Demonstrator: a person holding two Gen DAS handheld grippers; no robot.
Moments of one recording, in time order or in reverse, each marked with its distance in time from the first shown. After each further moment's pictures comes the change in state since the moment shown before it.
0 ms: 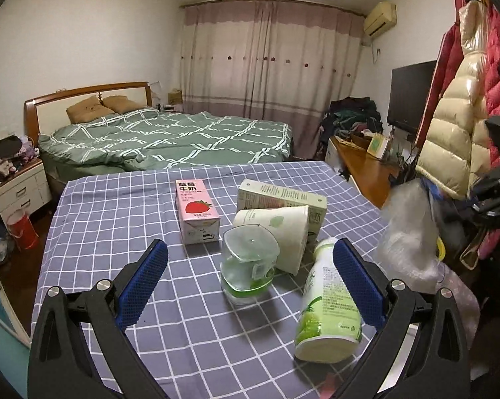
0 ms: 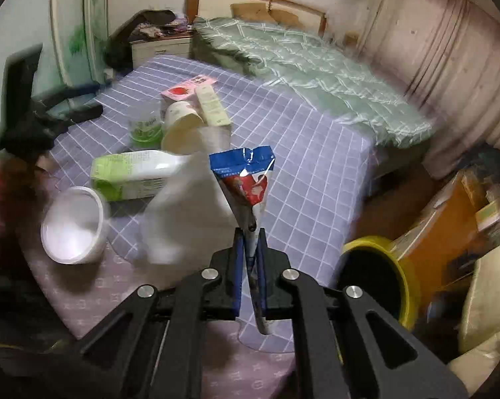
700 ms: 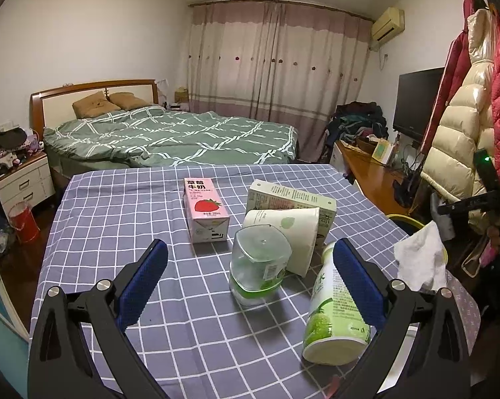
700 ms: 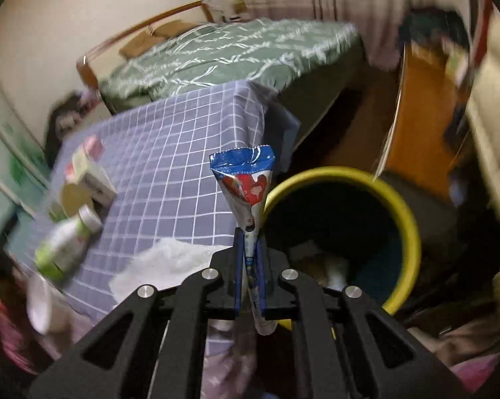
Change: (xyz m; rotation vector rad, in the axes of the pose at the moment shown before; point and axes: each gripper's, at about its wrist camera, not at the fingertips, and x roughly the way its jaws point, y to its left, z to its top) left arm -0.001 0.010 0.000 -0.038 -0.004 0.011; right arm -0.021 -0.165 -0.064 0.585 -0.191 -0.163
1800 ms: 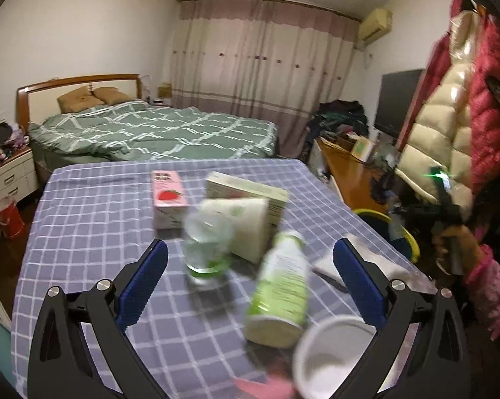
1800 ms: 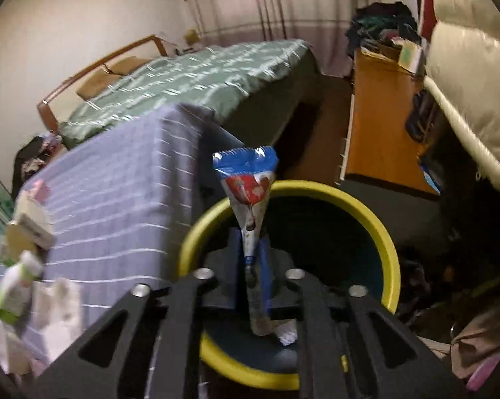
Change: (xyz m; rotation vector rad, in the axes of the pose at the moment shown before) left arm -0.027 -0.044 -0.008 0.003 0.024 -0.099; right arm 0.030 -0.042 -0.018 0.075 -0.181 -0.273
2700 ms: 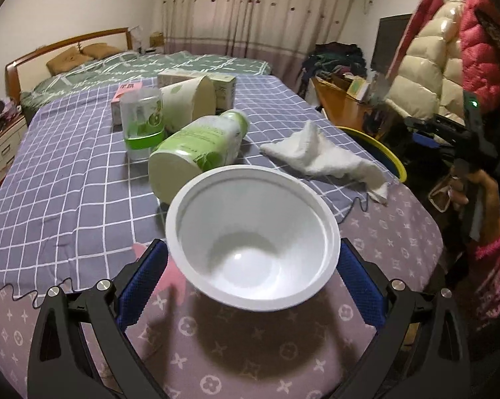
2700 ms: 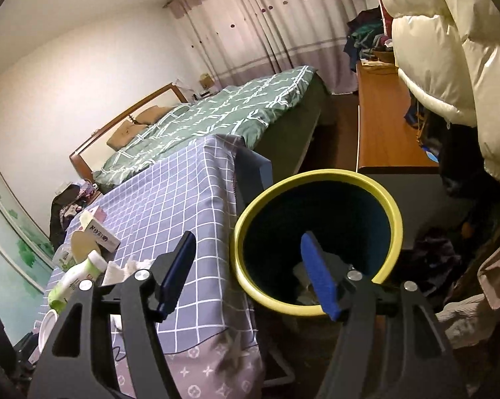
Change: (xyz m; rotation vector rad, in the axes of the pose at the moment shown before) left arm 0.007 -0.070 -0.089 -0.001 0.258 0.018; right arm -0.087 -0.013 -0.057 0.149 -0.180 0.221
